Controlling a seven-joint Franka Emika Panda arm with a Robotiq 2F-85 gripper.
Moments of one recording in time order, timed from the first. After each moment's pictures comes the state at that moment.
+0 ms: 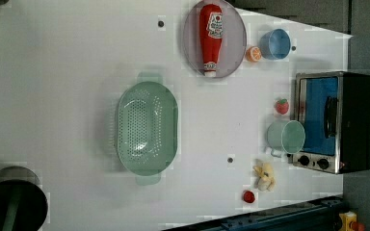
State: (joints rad) arm -0.01 -0.49 0.05 -1.98 0.04 0.12 0.07
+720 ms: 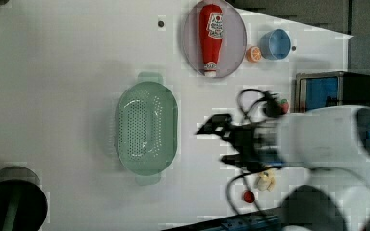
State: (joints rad) arm 0.06 0.08 0.50 -2.09 0.05 0.46 0.60
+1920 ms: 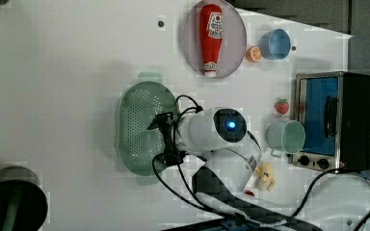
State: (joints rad) arm 0.12 0.60 0.49 -2.11 -0.26 0.90 1.42
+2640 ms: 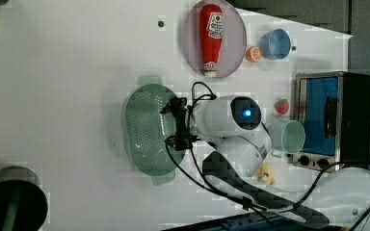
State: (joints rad) arm 0.10 0.59 0.42 -2.10 -0.28 0.95 1.43
